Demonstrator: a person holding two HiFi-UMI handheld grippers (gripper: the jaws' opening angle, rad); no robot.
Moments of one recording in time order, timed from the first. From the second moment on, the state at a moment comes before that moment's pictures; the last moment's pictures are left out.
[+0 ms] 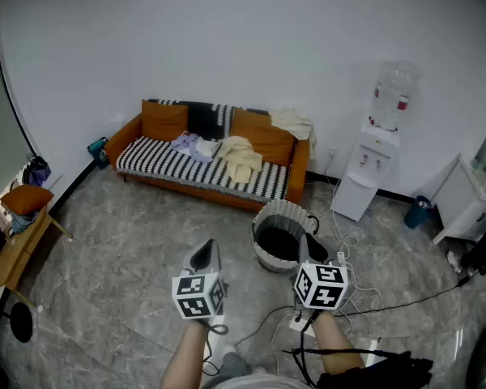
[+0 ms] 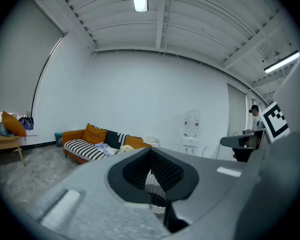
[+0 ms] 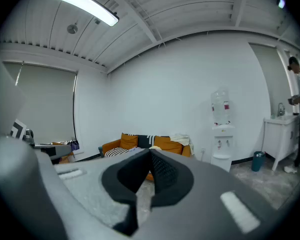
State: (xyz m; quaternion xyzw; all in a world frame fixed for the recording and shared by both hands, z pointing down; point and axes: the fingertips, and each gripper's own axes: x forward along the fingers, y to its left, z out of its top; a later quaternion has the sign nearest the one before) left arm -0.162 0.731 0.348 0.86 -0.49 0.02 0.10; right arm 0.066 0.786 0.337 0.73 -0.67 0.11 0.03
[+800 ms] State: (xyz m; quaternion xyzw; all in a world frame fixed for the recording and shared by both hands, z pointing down) left arm -0.209 0.647 0.350 0.86 -0.49 0.02 0.09; right arm 0.037 0.702 0.341 0.74 -0.66 0.14 0.00
